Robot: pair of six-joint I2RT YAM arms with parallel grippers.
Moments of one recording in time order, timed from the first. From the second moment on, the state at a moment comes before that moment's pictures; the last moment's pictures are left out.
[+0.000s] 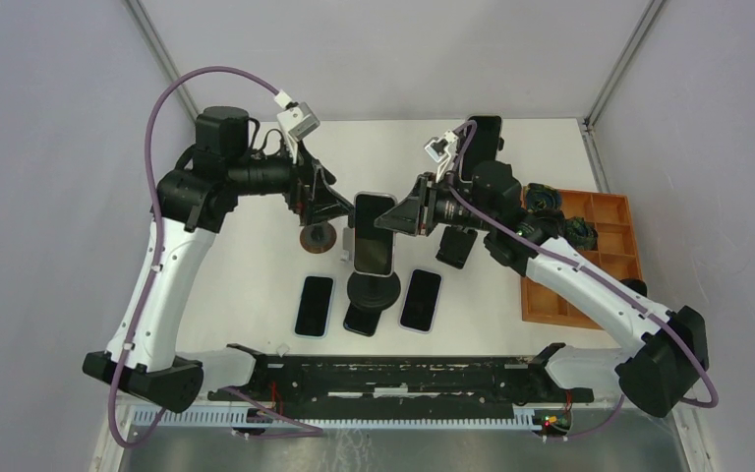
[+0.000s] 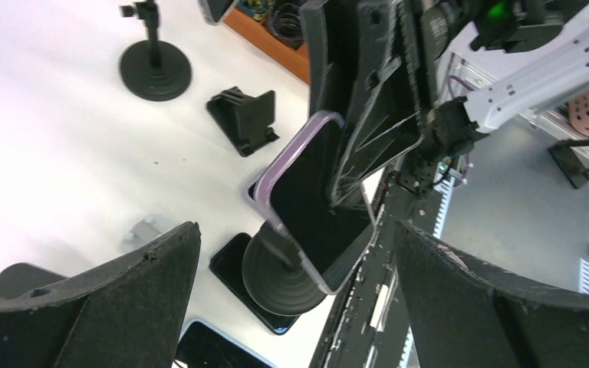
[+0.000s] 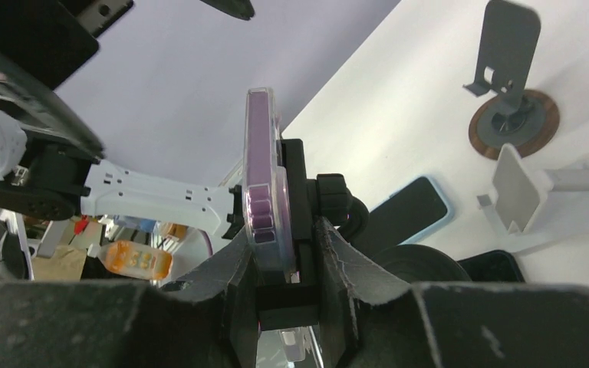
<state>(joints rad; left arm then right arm) -0.33 1.25 1.64 -0.92 0.86 0.11 0.67 1.24 1.02 0.11 -0.62 0.71</state>
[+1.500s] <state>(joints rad) -0.29 0.98 1.16 -0.77 1.07 0.51 0.66 1.24 1.01 0.66 -0.71 1.12</state>
